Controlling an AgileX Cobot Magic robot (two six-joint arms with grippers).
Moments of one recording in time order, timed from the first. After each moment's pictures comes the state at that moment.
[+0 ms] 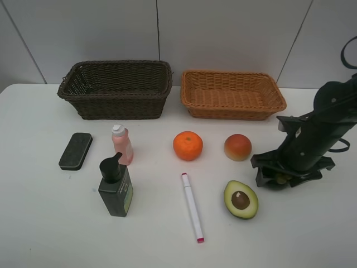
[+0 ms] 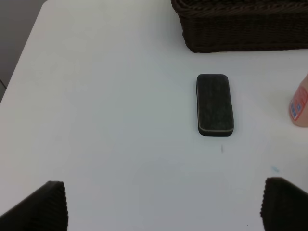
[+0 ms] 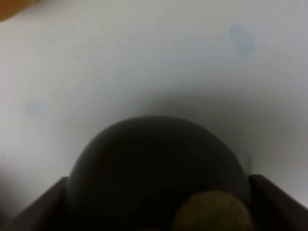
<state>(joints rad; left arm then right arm) -0.10 -0.01 -0.51 0.14 1.07 -0.11 0.24 1.76 -0.73 0.05 0.55 0.14</state>
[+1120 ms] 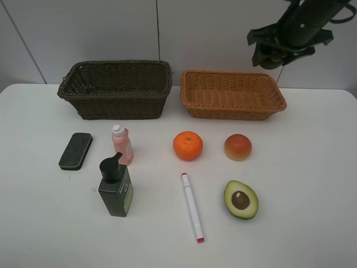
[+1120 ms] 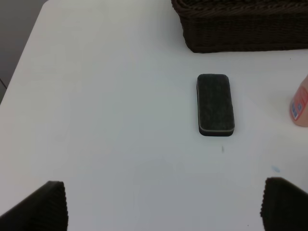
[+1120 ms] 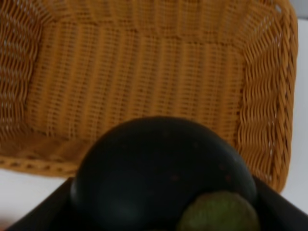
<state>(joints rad) -0.10 -0.01 -0.51 0.14 1.07 -0.11 0.24 1.82 -1.54 -0.10 0.83 0.14</state>
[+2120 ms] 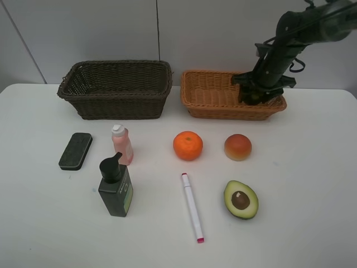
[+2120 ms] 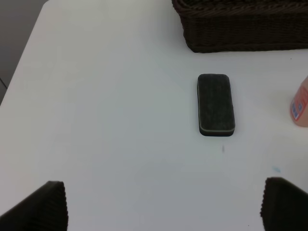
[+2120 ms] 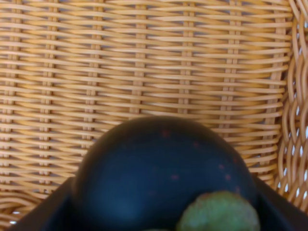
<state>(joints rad) -0.10 -0.01 -0.51 0.14 1.07 -0.11 0.18 2.21 -1.69 -0.06 0.81 0.15</state>
